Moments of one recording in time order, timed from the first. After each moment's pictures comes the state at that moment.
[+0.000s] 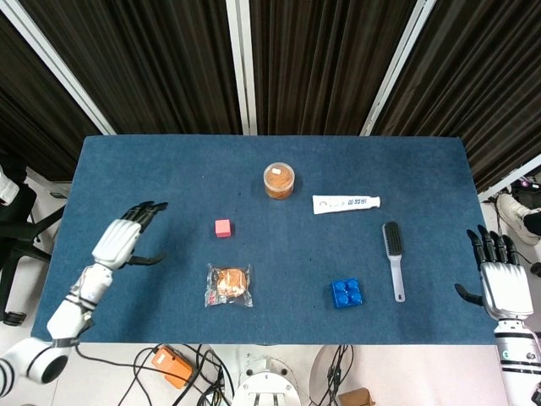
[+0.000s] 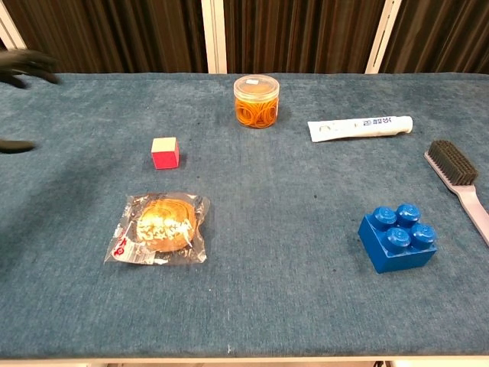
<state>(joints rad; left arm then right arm) -0.48 -1.38 -0.12 -1.39 1.50 1.11 -0.28 0.11 -1.15 0.09 -1.63 -1.38 1.41 -0.21</state>
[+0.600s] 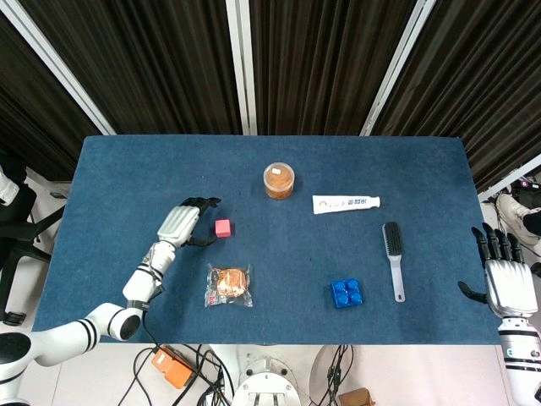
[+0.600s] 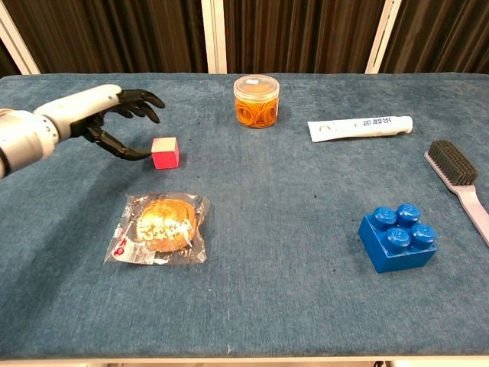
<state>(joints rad) -0.68 -1.70 -0.22 -1.17 1.27 0.89 -0.15 0.11 -1.14 0.10 -1.63 -1.36 1.40 -0.19</state>
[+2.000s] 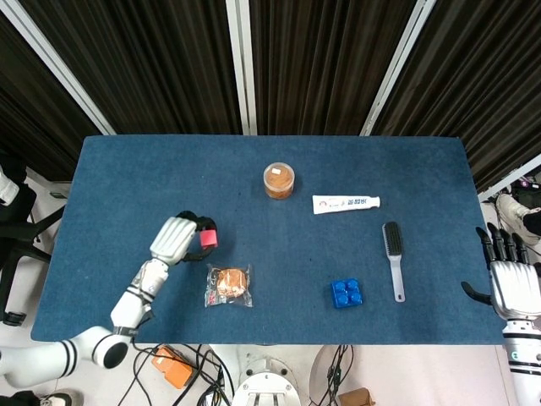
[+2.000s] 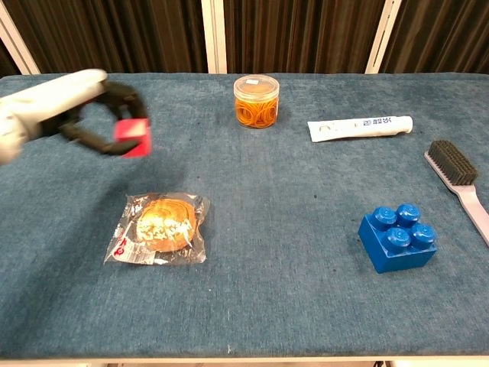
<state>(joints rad) -0.57 -1.54 -0.10 -1.49 1.34 1.13 0.05 0.10 -1.13 0.09 -1.63 -1.38 1.42 -0.17</state>
